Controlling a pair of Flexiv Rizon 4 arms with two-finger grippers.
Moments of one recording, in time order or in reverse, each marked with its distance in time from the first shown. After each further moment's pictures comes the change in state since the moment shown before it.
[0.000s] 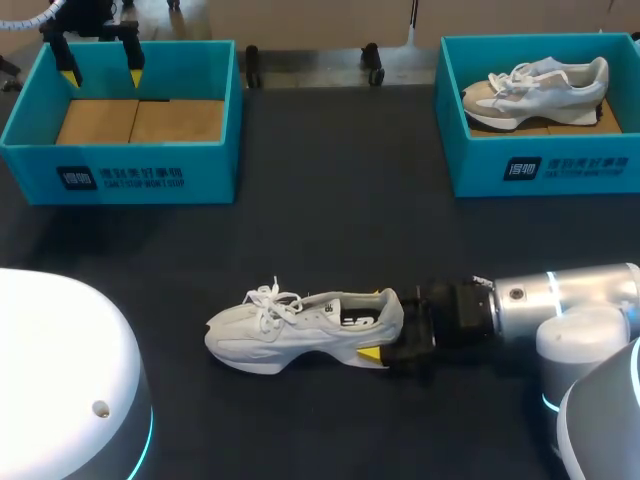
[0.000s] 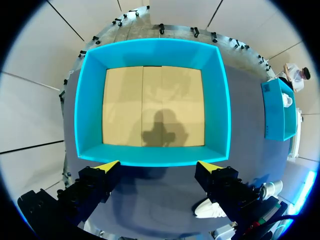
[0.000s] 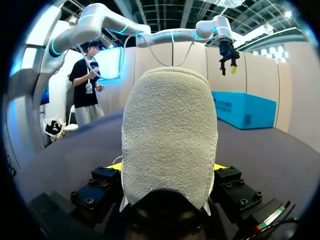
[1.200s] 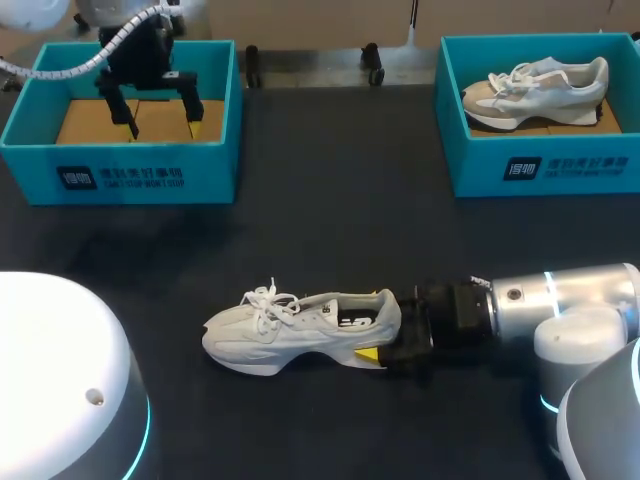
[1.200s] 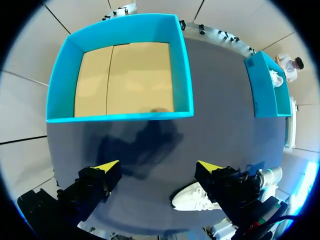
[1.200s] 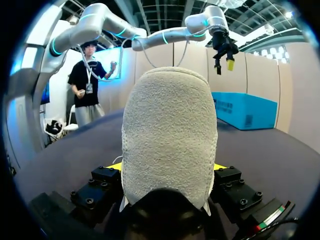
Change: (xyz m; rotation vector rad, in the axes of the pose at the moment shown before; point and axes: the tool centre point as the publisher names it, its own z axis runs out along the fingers) left arm 0.096 0.098 0.021 -0.011 0.058 0.028; right arm 0.001 0.000 0.002 -0.001 0.002 -0.003
